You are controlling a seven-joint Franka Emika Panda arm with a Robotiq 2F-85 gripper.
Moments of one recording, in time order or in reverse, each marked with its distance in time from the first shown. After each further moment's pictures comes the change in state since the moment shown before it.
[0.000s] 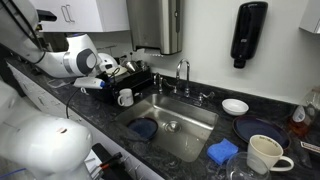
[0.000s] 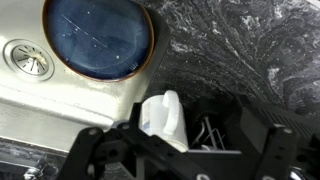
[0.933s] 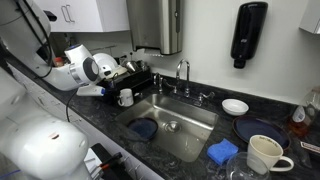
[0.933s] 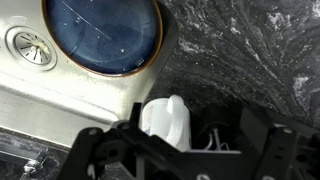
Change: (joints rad) arm -0.156 0.116 0.159 -0.015 -0.281 0.170 0.242
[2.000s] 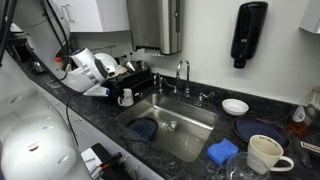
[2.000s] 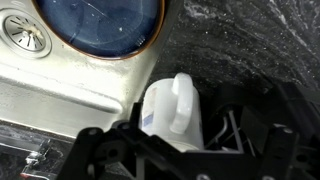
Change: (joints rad) arm -0.312 0.136 0.220 0.096 -0.358 0.092 0.312
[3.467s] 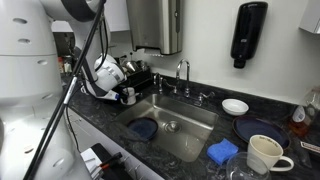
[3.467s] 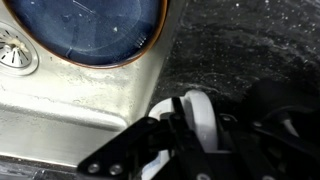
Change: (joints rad) arm -0.060 0.365 -0.066 0.220 -0.558 -0.103 0.432
